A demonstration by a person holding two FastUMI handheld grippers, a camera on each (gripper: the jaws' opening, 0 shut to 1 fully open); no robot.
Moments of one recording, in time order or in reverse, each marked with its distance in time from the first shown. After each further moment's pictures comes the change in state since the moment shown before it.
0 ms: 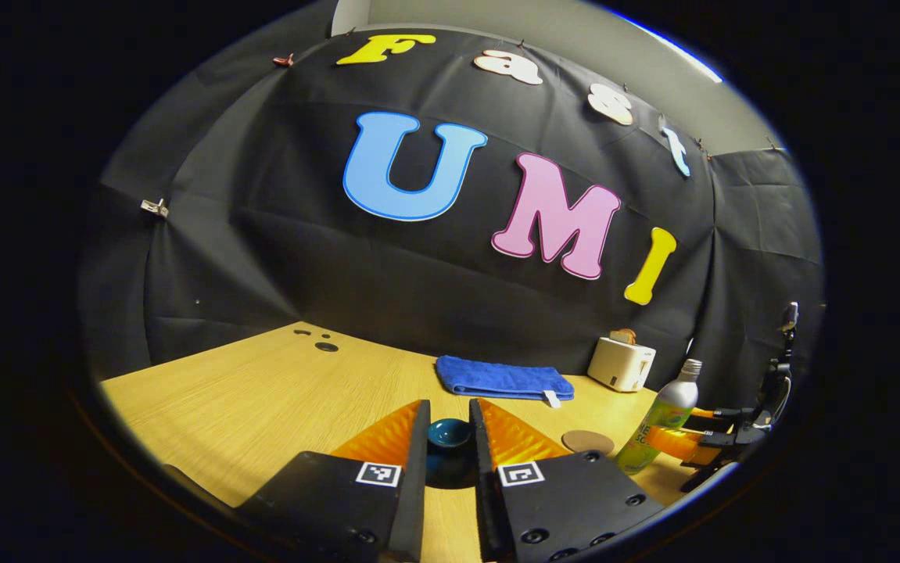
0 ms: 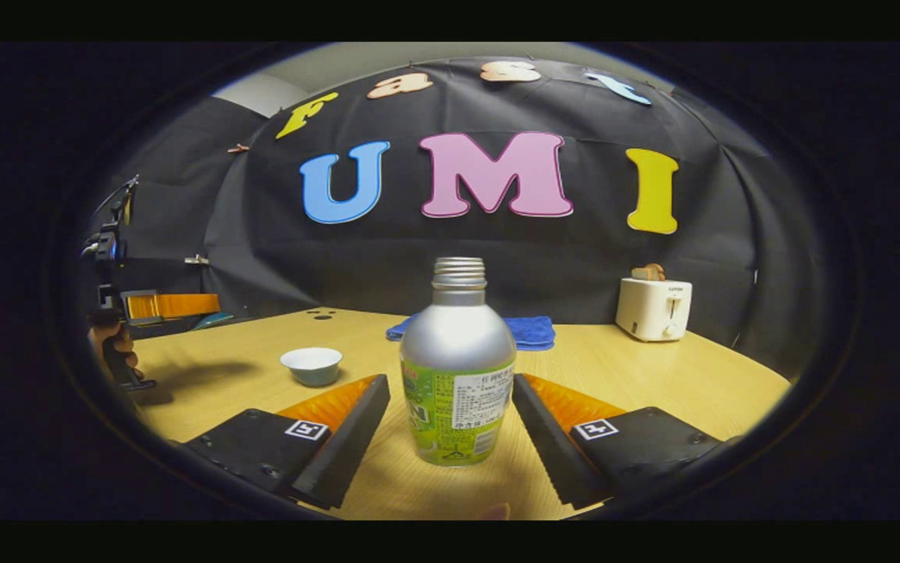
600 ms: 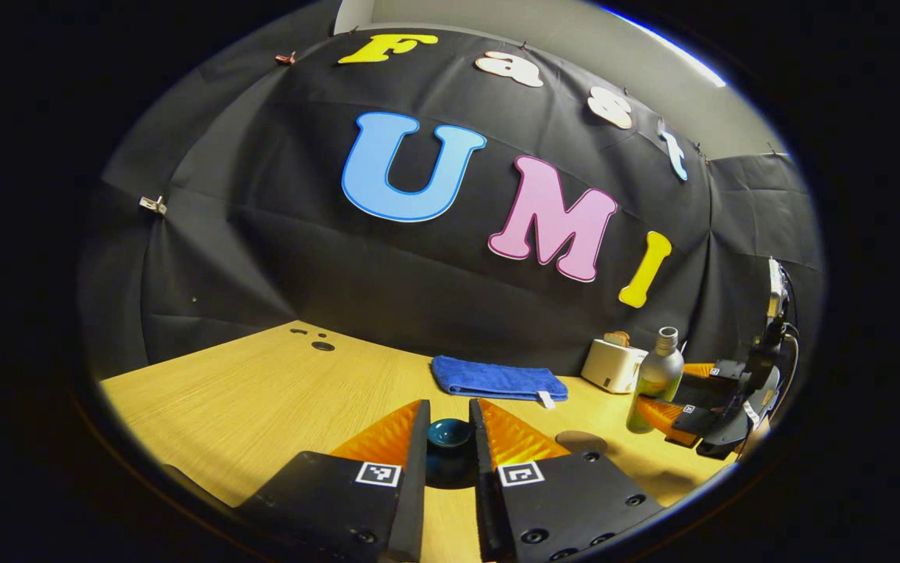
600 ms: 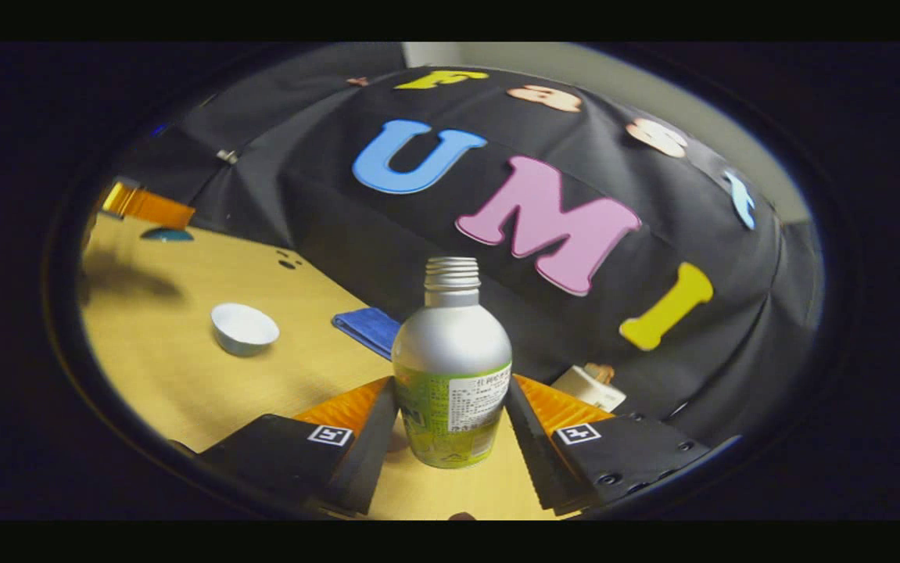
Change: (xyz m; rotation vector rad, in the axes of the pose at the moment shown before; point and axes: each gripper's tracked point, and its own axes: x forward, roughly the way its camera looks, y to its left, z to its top) left arm -0.002 0.001 0.001 -0.015 0.008 -0.013; right arm 0.039 -0.002 0.053 -0.694 -0.028 -0.095
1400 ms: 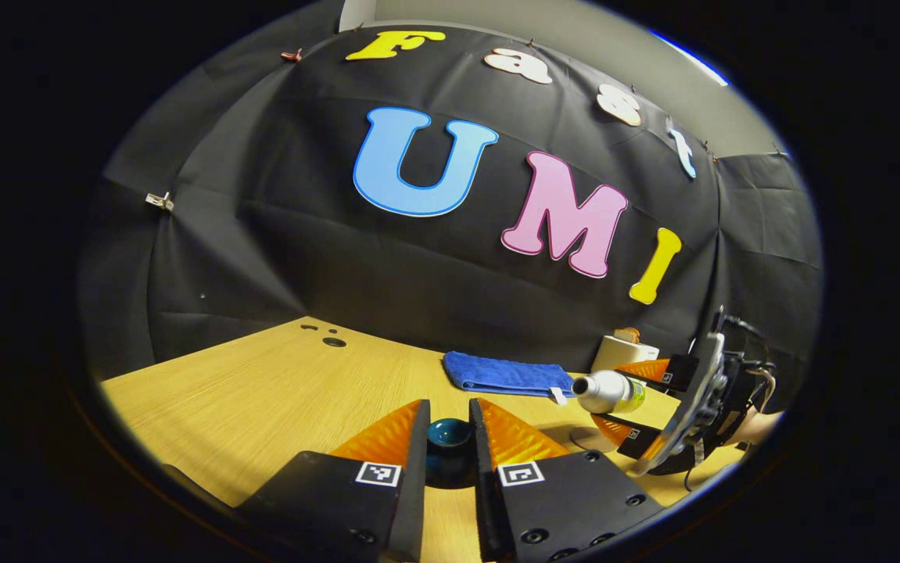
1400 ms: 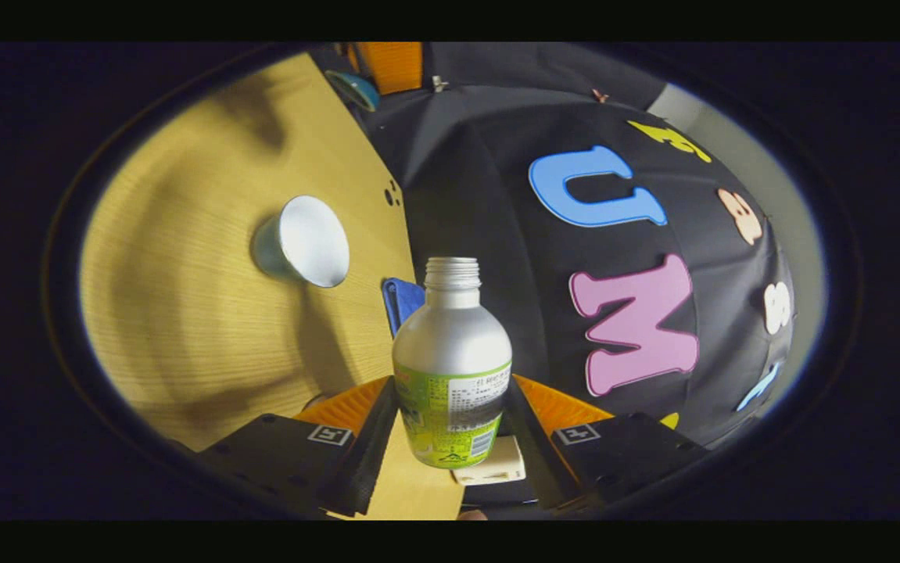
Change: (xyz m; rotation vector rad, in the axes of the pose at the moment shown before) left arm 0.001 0.013 -0.004 0.004 0.011 0.033; right arm -0.013 0.044 0.017 -0.696 -0.040 0.117
